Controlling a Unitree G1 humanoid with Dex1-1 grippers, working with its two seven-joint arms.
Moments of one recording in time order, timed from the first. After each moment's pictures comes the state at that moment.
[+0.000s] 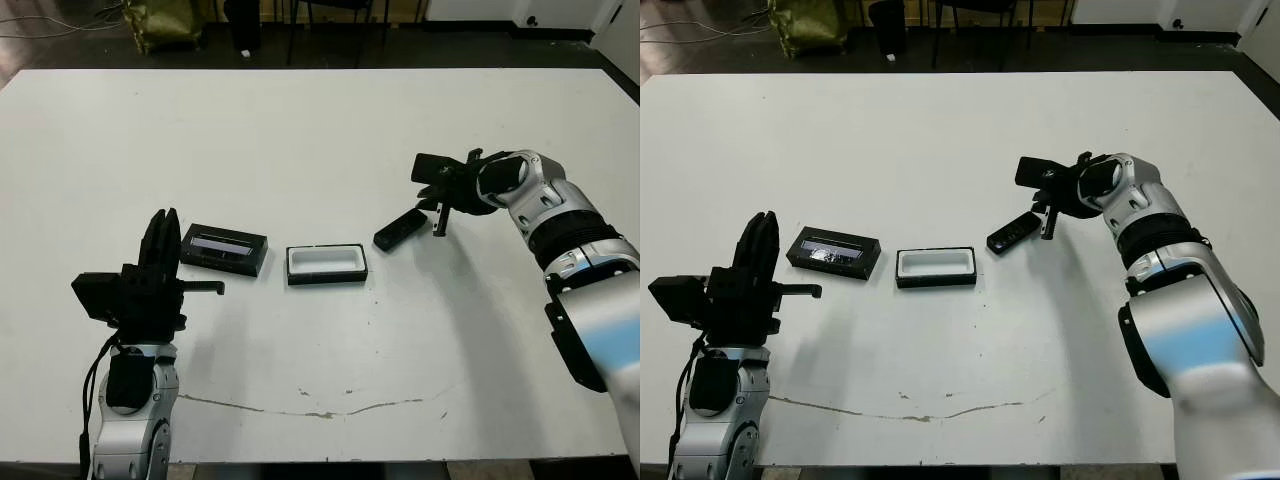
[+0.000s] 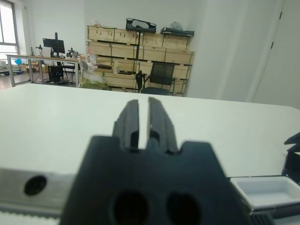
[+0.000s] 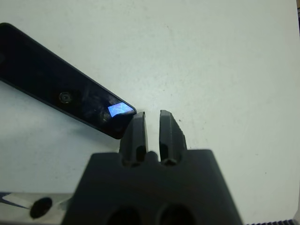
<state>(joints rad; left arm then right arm) 0.13 0.08 0.05 -0.27 -0.13 -0.17 -0.05 -1.11 -0.46 0.42 1.21 -0.47 -0.14 0.86</state>
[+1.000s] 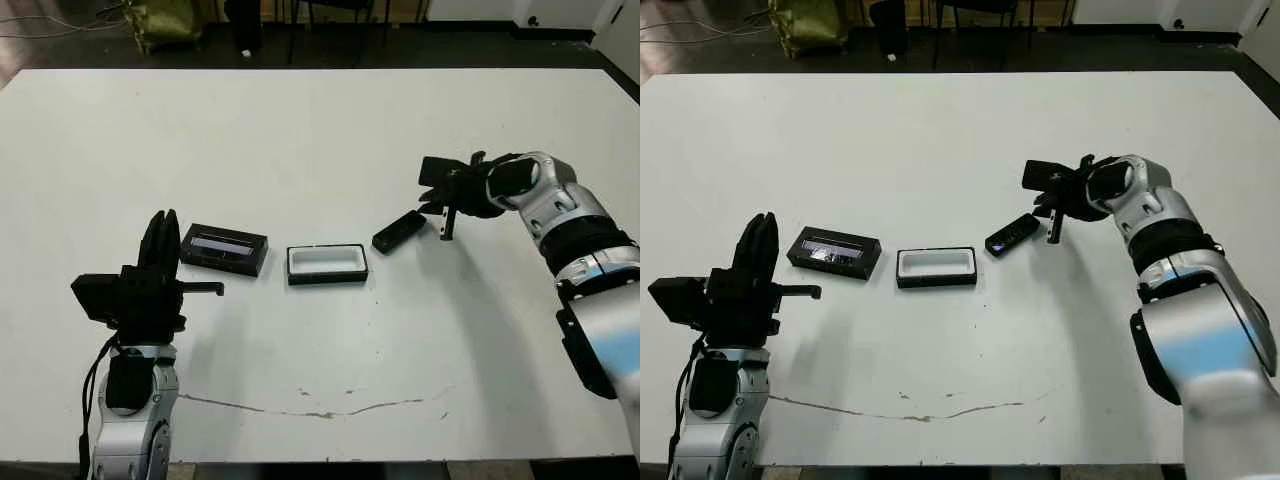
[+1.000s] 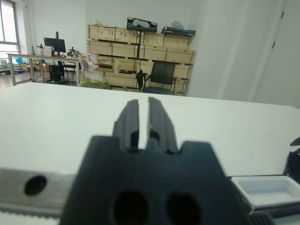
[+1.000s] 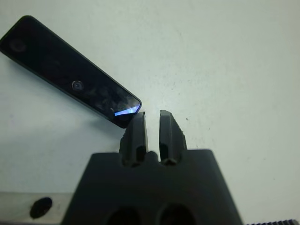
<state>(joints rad) 0.13 0.08 0.05 -0.27 -0.13 -0.17 -0.04 -1.07 -0.51 0.39 1.14 -0.43 -0.18 0.94</state>
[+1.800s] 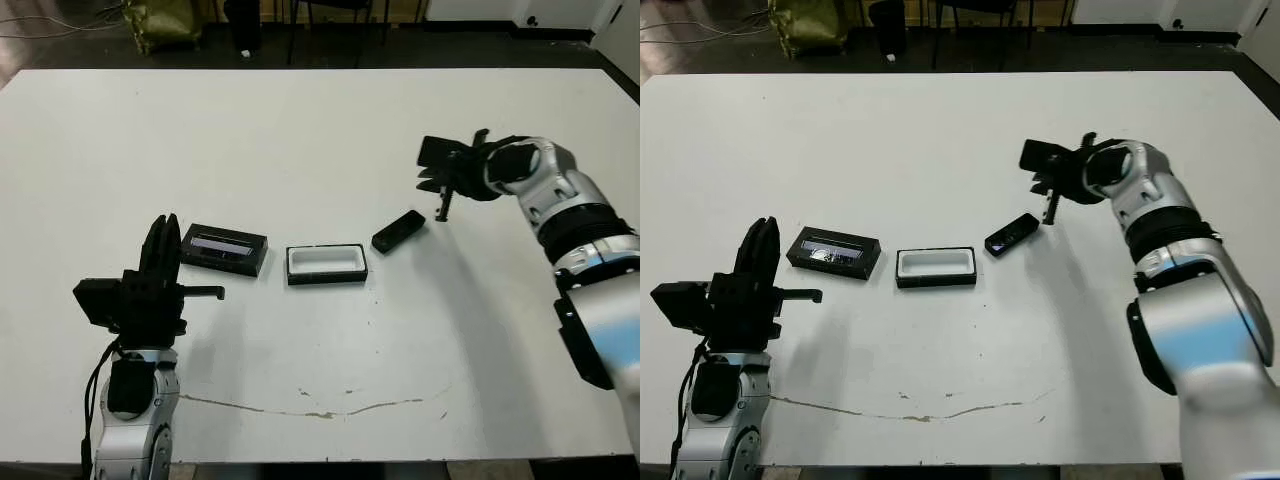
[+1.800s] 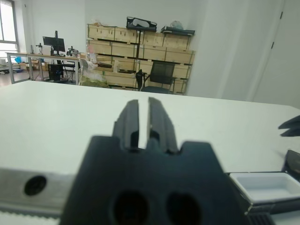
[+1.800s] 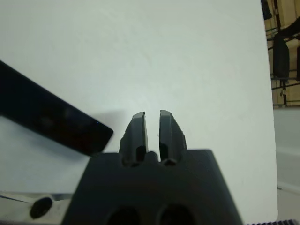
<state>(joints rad) 0.14 0.07 0.04 -0.25 -0.13 -0.20 -0.05 -1.13 -0.44 0.41 1.17 -0.47 -0.17 0.82</state>
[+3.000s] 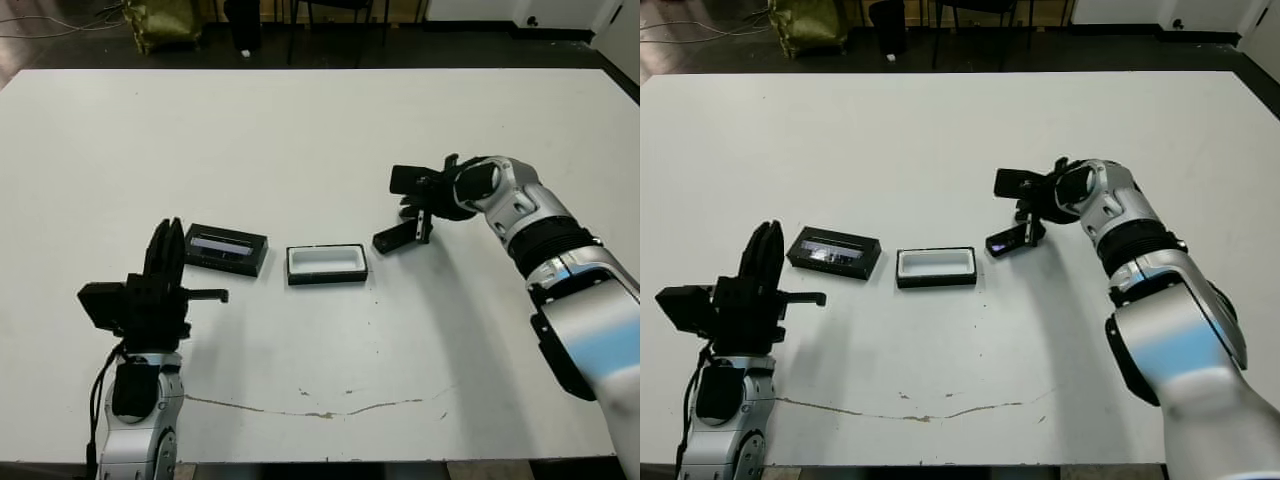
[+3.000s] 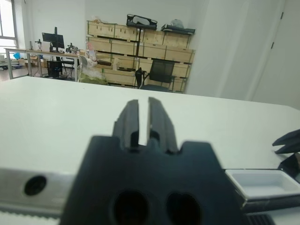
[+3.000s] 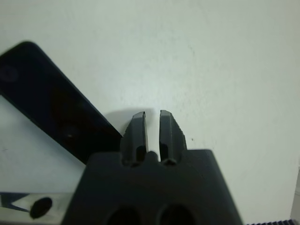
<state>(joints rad) 0.16 0.05 0.03 -0.25 -0.12 -0.20 -0.05 -1.08 -0.43 0.47 1.12 -0.50 -0.10 0.87</state>
